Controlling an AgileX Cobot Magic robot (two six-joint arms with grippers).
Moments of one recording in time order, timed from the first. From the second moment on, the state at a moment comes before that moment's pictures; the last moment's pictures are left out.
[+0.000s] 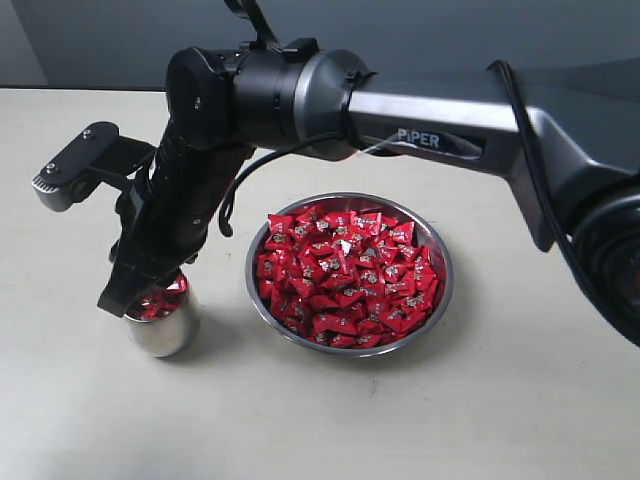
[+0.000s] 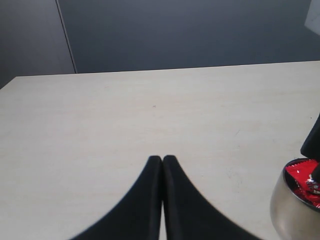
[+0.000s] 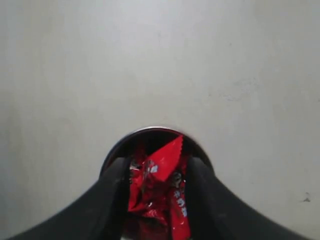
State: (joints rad) left arm 0.12 0.00 0.00 0.05 0.29 -0.02; right arm 1.05 2.18 -1.79 0.39 0.86 -0.62
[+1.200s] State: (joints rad) left arm 0.12 0.00 0.00 0.05 0.29 -0.02; right arm 0.66 2.01 -1.69 0.15 1.03 -0.40
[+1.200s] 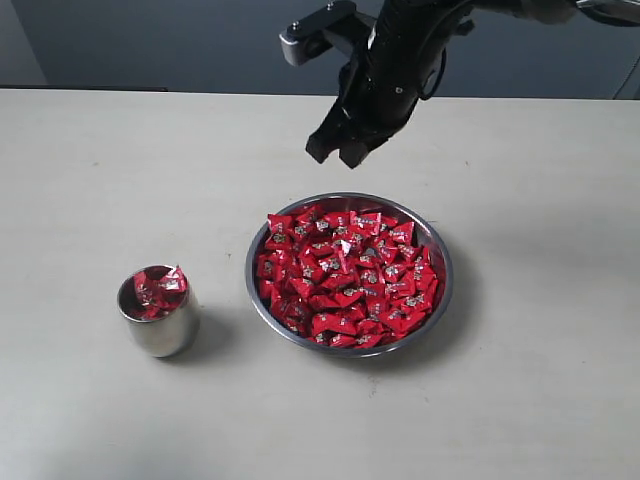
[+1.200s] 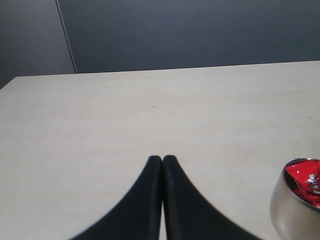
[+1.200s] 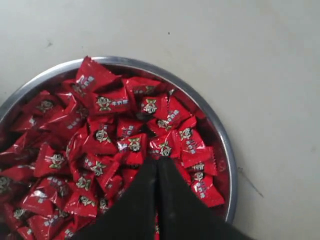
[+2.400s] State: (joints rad) left arm 0.12 0.00 0.00 0.05 0.29 -0.02; right arm 0.65 1.91 -1.41 0.29 0.64 -0.43
